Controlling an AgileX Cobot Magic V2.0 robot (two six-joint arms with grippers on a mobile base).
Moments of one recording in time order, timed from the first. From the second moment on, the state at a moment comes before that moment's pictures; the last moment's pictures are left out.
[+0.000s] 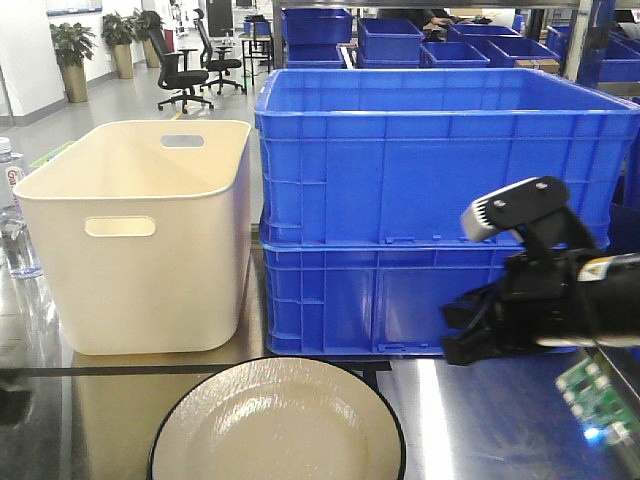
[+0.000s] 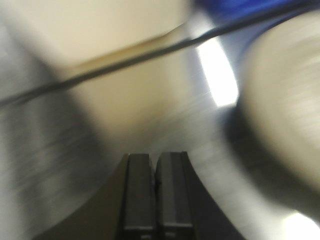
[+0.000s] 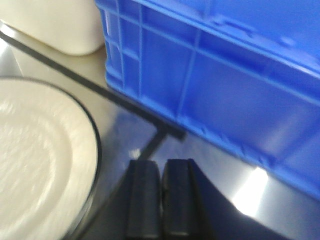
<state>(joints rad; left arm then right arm) -0.15 1.10 -1.11 0.05 0.88 0.04 0.26 1.34 -1.22 0.38 0.61 -0.50</state>
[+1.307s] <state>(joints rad) -0.15 0.36 -0.41 -0.10 0.43 0.13 0.26 0.54 -0.42 0.33 -0.09 -0.36</state>
